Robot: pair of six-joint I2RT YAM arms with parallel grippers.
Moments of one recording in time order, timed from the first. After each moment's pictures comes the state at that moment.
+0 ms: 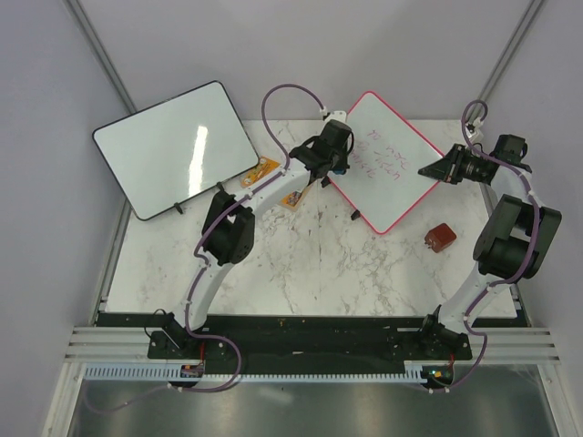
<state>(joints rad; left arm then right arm) -0.74 2.36 2.19 -0.43 -0.25 -0.46 -0.42 1.88 1.40 -0.47 -1.15 -0.16</state>
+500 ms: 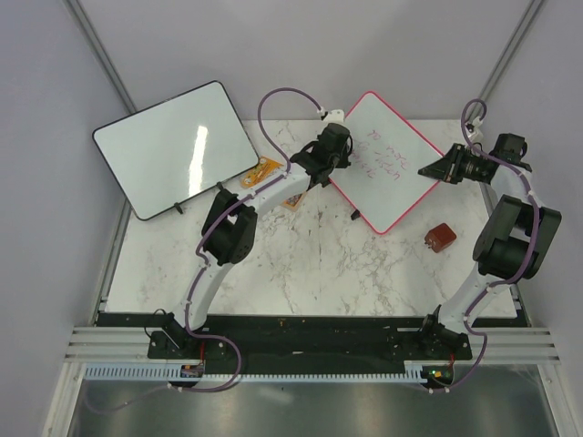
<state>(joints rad) -0.74 2.37 2.10 -0.21 -0.31 -0.46 -0.42 1.87 1.41 -0.49 -1.14 -0.15</state>
